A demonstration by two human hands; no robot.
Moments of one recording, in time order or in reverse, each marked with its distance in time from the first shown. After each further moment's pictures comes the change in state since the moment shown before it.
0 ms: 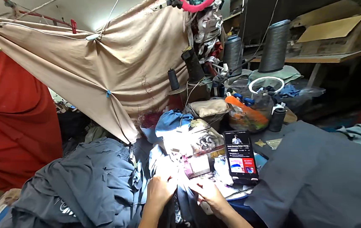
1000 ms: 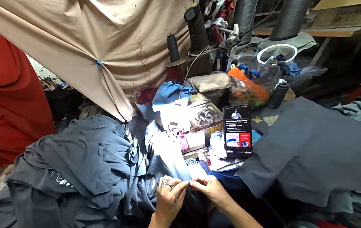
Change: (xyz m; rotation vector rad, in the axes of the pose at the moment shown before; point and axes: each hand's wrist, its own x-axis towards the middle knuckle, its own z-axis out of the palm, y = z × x) left_hand -0.070 -0.041 0.124 -0.183 0.691 0.630; right_hand -0.062 0.024 0.000 0.043 -0.046 0.007
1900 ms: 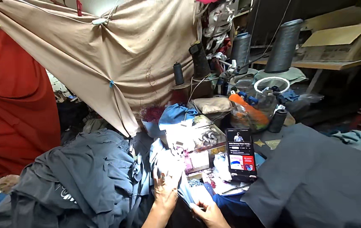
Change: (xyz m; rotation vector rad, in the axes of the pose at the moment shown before) left_hand 0.073 -0.025 0.006 0.656 -0.331 -0.105; right_hand 0.003 0.008 0.018 -0.167 0.080 -0.039
